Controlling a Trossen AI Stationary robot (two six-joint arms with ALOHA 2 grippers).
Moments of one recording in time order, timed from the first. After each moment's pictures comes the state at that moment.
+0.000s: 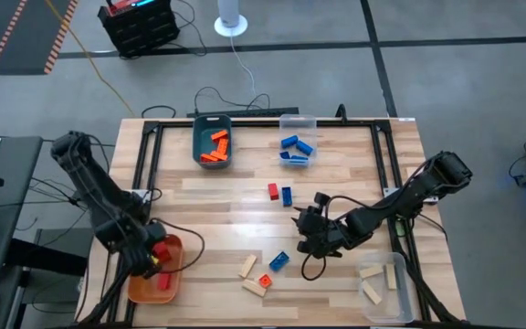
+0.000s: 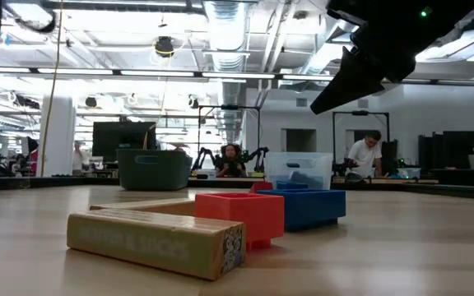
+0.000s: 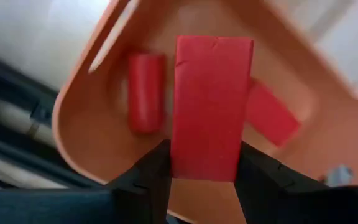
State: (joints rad) left arm -0.96 1.09 0.81 -1.08 0.03 -1.59; right arm 0.46 1.56 0.91 -0.29 0.81 0.41
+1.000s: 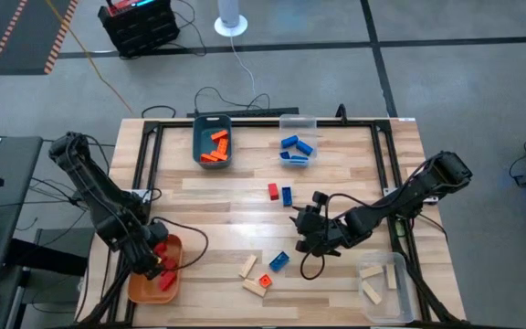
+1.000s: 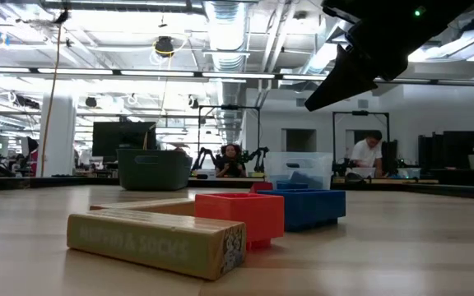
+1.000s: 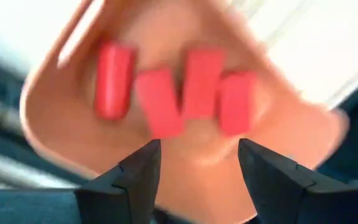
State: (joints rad) left arm -0.90 1.10 0.88 -1.08 0.08 -1.60; right arm 0.44 1.56 0.91 -0.25 0.81 0.36
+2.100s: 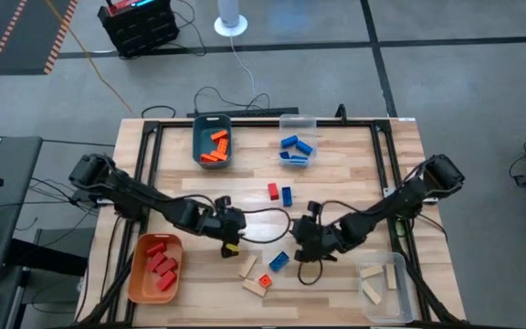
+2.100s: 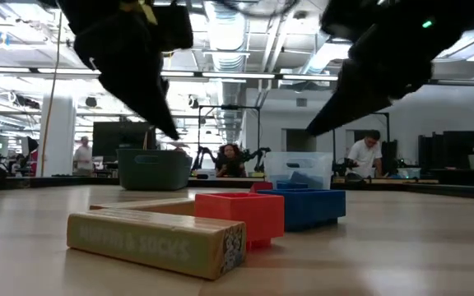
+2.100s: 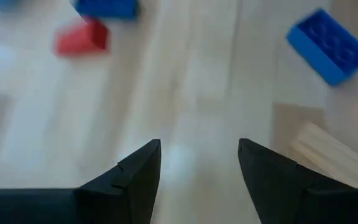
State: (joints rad) left arm -0.34 1.58 0.97 -0.33 -0.38 -0.37; right arm 0.45 1.64 0.91 -0.20 0.66 0.45
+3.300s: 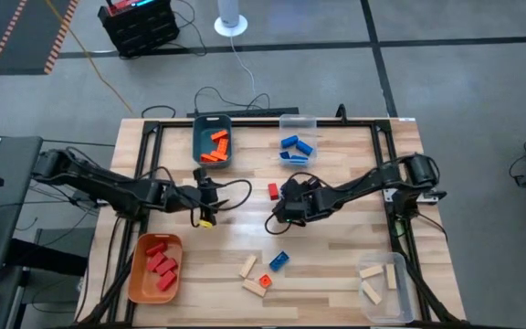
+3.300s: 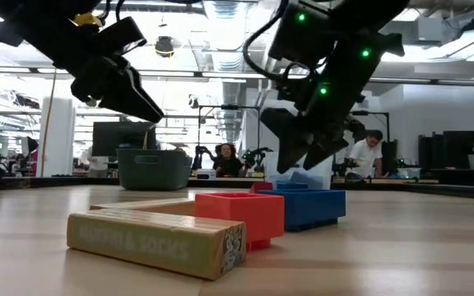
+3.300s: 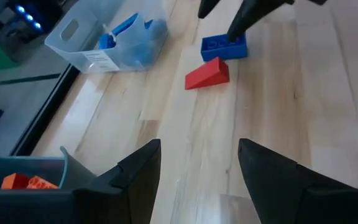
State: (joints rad) left arm -0.16 1.11 0.52 0.01 -0.53 0.06; right arm 0.14 1.83 1.08 -0.44 0.67 0.87
